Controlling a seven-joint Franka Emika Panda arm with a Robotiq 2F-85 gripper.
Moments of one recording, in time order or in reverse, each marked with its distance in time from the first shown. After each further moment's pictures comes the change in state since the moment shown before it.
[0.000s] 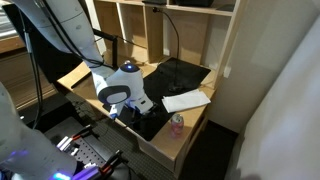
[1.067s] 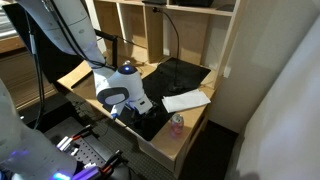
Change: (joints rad) arm 0.004 0.040 0.029 0.004 0.108 0.114 0.010
